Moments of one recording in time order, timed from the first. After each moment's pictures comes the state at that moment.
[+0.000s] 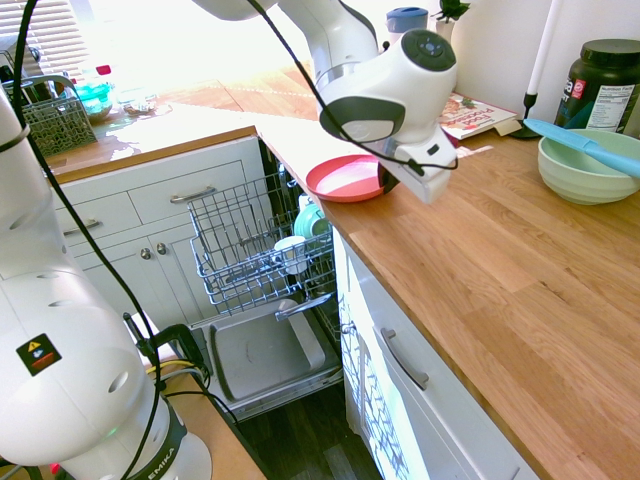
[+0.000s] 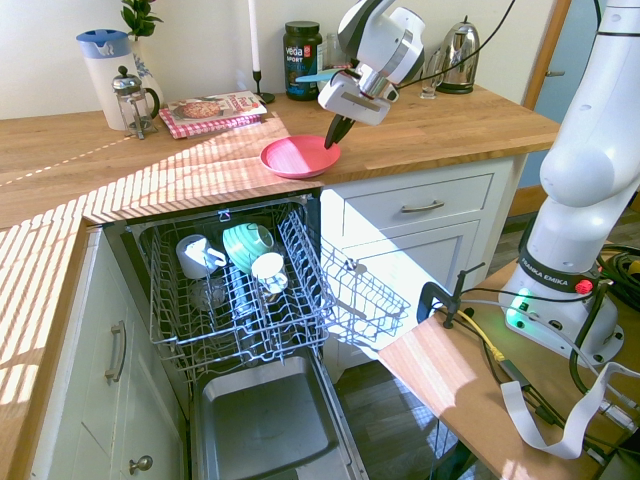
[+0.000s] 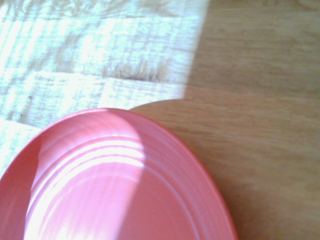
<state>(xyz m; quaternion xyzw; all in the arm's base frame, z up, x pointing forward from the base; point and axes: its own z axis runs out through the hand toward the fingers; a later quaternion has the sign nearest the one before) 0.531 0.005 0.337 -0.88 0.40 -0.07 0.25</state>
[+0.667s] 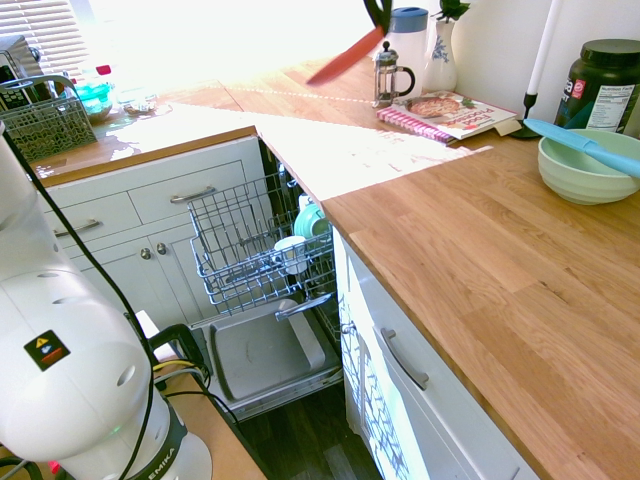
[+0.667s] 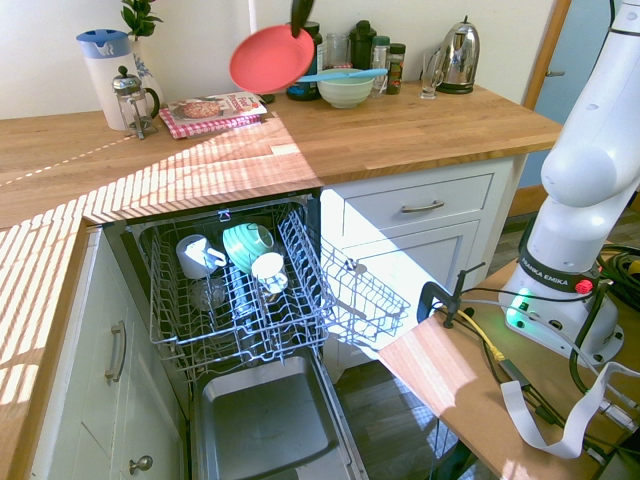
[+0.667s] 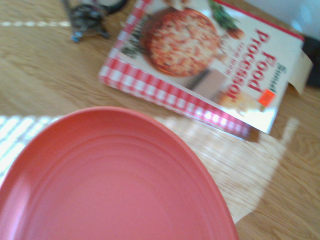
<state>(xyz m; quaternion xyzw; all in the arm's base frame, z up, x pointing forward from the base) 0.556 0.221 0.636 -0.95 0.22 -0.22 0.05</state>
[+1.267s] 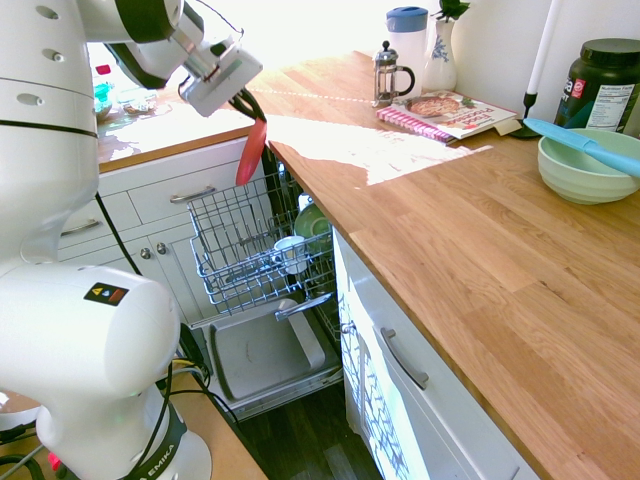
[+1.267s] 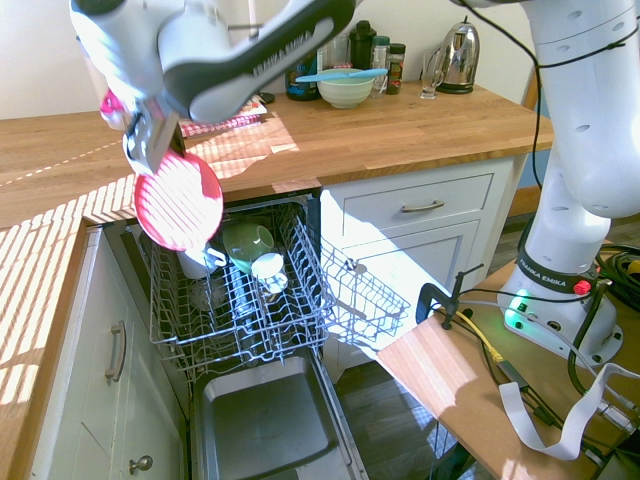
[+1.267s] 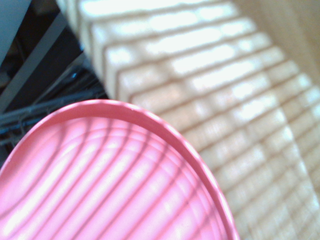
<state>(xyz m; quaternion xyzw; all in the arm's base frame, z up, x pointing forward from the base) 0.469 0.508 0.346 -0.94 -0.03 -0.29 -0.18</state>
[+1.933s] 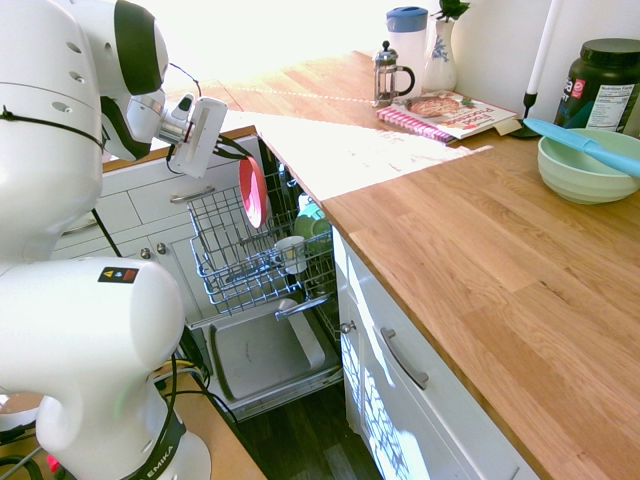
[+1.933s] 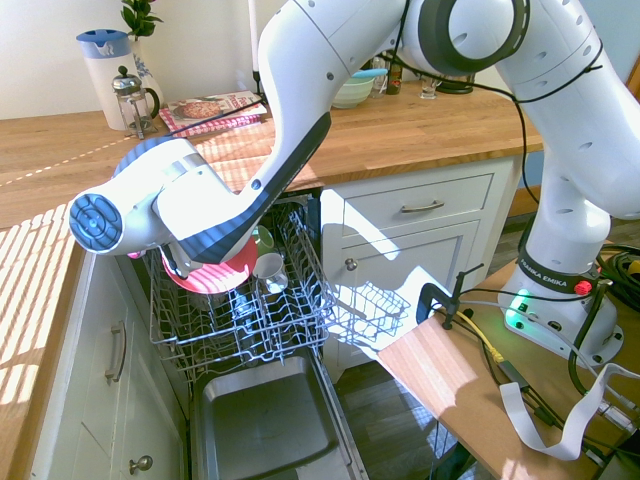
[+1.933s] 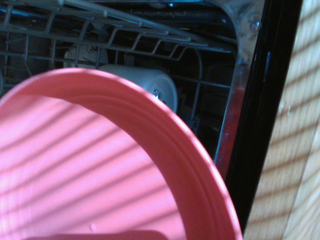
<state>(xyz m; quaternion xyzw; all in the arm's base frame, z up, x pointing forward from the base) 0.411 0.568 0.244 -0.84 -0.24 -0.31 -0.39</state>
